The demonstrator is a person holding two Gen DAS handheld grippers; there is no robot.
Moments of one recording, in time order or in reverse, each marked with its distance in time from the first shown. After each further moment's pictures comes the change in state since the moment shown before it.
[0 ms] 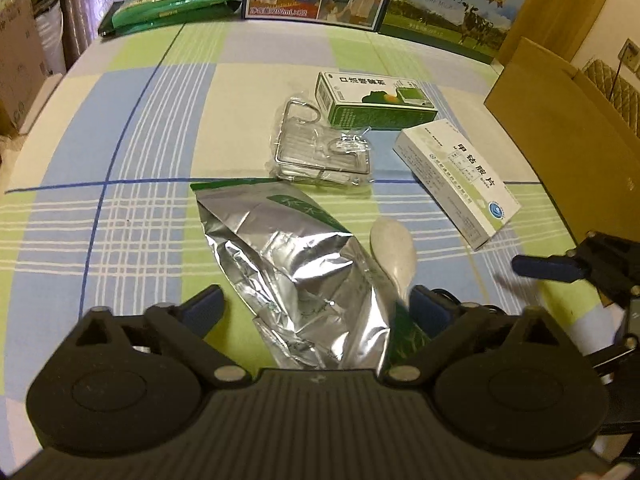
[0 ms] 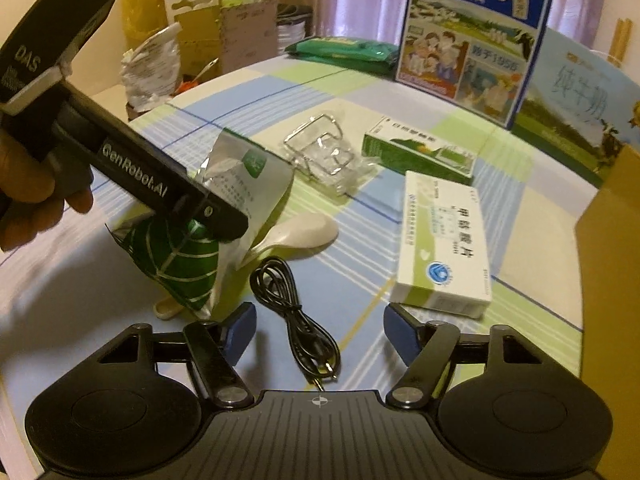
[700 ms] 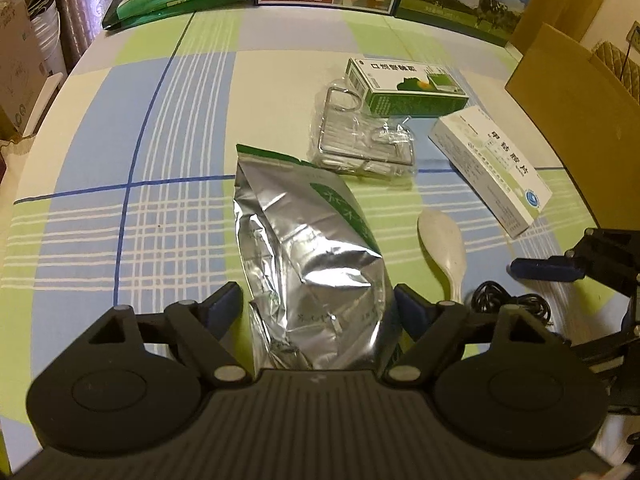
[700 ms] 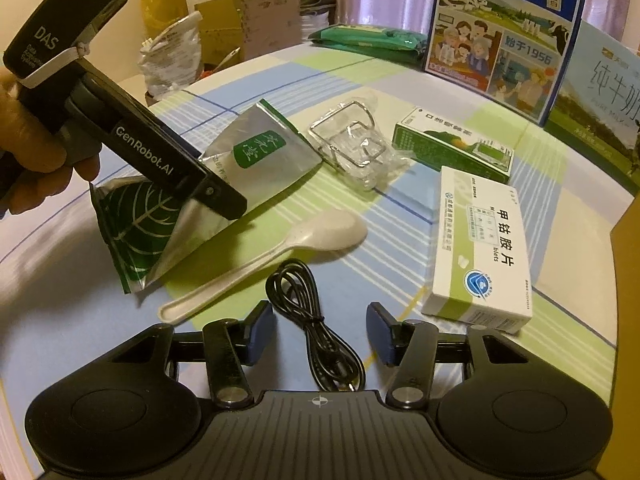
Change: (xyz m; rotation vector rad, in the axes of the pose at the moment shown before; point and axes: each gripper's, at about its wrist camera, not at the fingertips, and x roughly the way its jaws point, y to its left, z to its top) left arm 0.008 0.027 0.006 0.043 0.044 0.031; right arm 0.018 0.002 0.003 -0.016 0.013 0.061
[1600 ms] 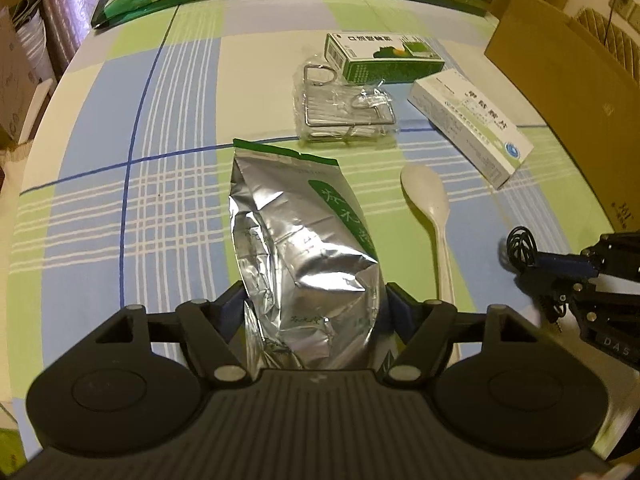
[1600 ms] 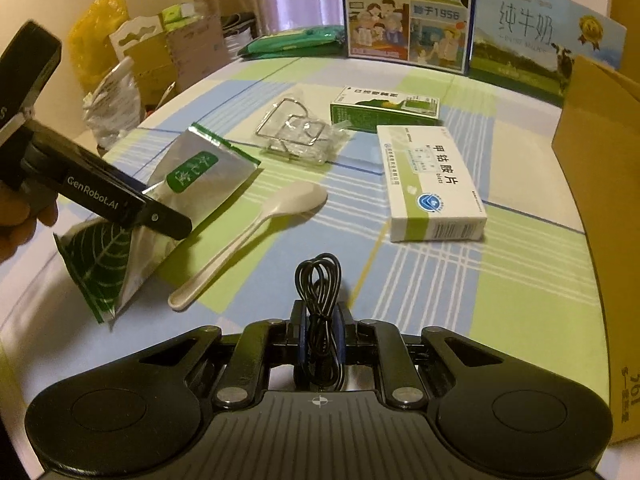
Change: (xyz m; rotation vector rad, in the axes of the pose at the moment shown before) left arm -0.013 -0.009 -0.018 0.084 0.050 0.006; right arm -0.031 0.005 -0.029 0.253 -0.032 -0.094
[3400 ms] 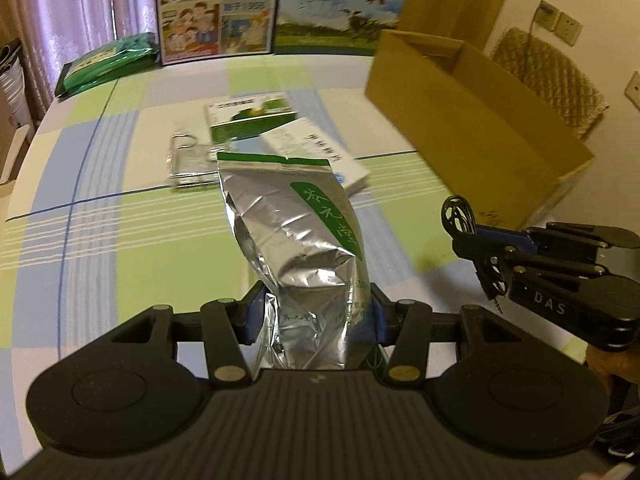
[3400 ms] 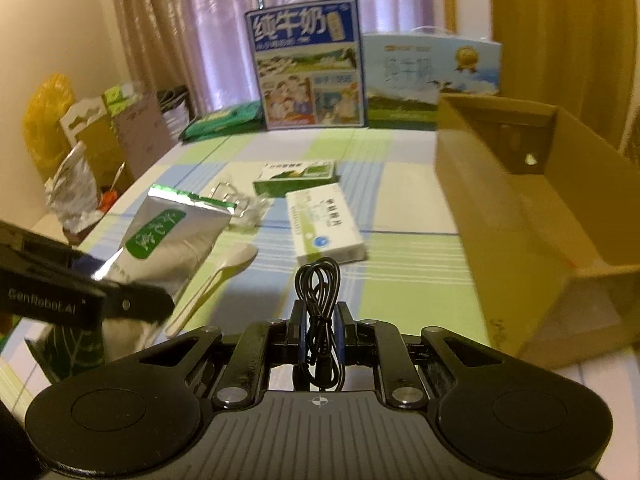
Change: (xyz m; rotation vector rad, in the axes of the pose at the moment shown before) left arm -0.094 -0.130 -0.028 0.040 -0.151 -0.083; right arm -0.128 -0.026 -0.016 0.208 -0.182 -0.137
